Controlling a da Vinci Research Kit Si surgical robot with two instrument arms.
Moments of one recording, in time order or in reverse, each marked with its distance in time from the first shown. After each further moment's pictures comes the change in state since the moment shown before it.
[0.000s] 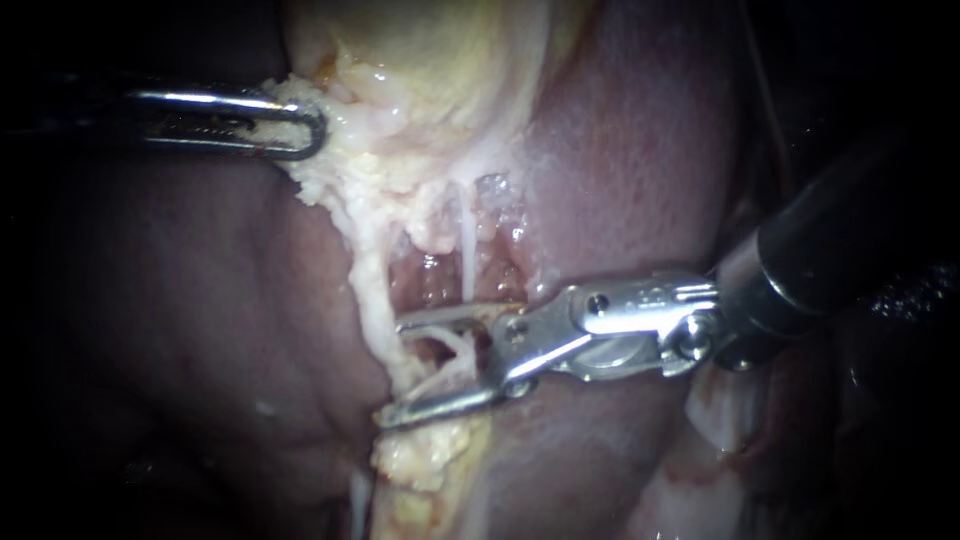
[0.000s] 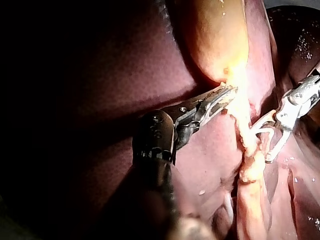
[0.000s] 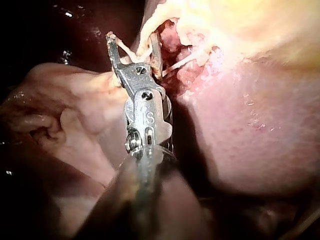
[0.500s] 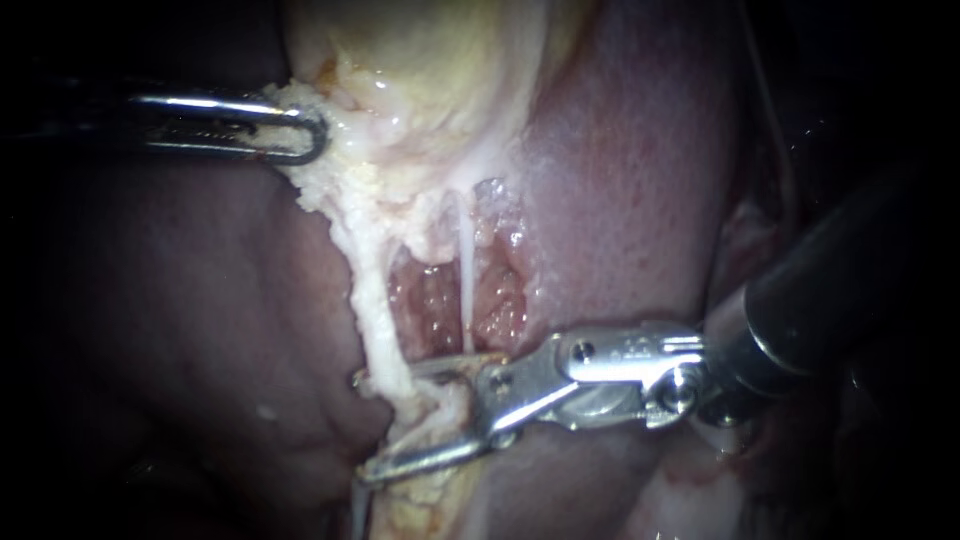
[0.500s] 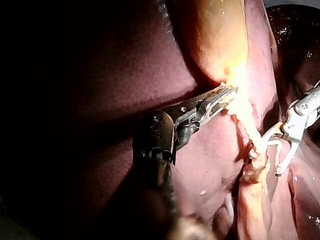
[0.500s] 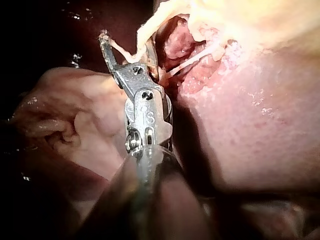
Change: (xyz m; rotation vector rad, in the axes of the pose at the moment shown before) right arm -0.001 -0.004 0.001 0.085 -0.017 0.036; left arm 0.000 0.000 0.000 0.000 -0.001 0.000
